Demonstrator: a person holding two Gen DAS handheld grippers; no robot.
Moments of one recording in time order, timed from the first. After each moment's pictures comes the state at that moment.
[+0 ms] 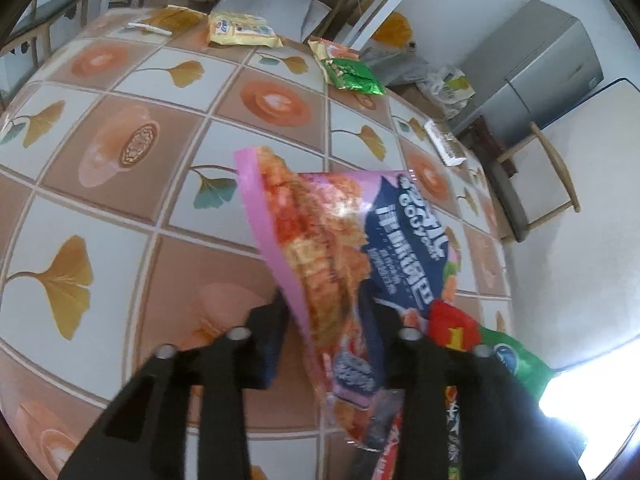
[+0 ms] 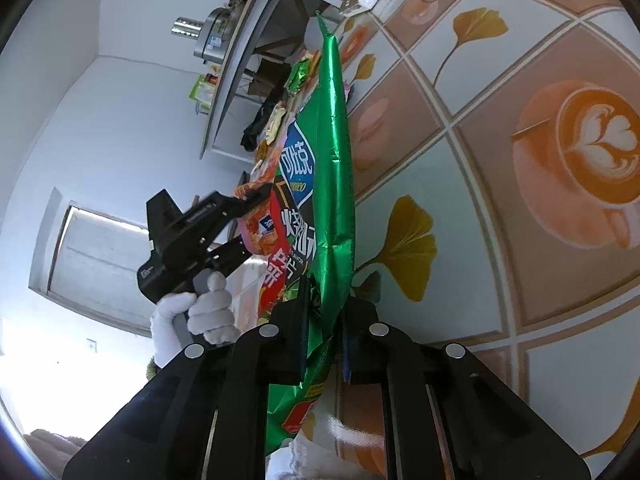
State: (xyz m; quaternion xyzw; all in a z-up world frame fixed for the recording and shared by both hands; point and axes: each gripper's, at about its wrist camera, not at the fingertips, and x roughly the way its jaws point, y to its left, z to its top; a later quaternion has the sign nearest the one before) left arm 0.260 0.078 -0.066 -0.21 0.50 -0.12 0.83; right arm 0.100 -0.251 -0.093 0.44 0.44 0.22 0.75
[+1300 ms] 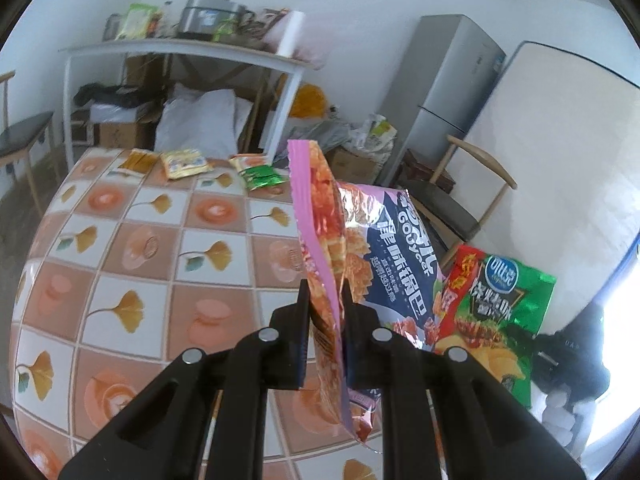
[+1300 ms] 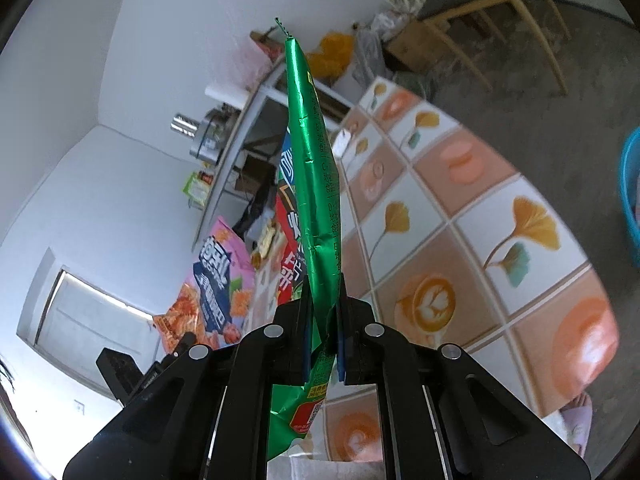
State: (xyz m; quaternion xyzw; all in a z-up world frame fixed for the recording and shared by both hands) left arm 0.141 0.065 0.046 -0.11 0.33 -0.21 0.91; right arm 0.037 -0.343 -0.030 0.46 0.31 0.10 0.83
